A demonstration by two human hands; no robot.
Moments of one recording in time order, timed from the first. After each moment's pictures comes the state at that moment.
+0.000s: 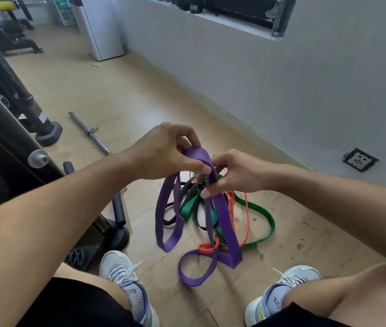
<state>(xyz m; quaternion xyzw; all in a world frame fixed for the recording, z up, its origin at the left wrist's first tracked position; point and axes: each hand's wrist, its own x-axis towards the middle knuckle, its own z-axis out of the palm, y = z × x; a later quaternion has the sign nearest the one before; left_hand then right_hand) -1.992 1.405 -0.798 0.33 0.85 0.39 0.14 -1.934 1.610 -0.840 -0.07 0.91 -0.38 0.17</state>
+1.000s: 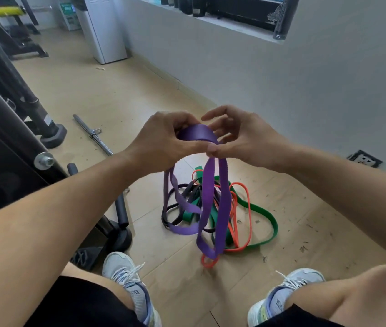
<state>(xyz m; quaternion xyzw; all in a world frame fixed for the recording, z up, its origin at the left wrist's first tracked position) -1.995 1.408 -0.793 0.33 0.82 0.46 0.03 -1.936 1.608 -0.789 -0.07 0.86 -0.51 -0.01</state>
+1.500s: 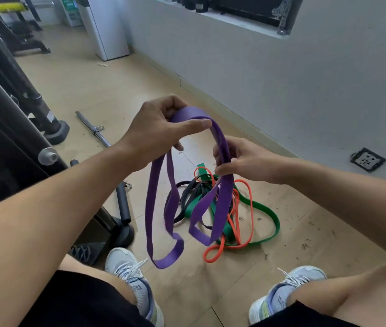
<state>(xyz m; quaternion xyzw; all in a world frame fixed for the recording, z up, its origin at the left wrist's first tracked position) -1.996 1.401 -0.784 0.25 0.76 0.59 0.07 -1.942 1.617 -0.838 -0.03 0.88 -0.47 0.12</state>
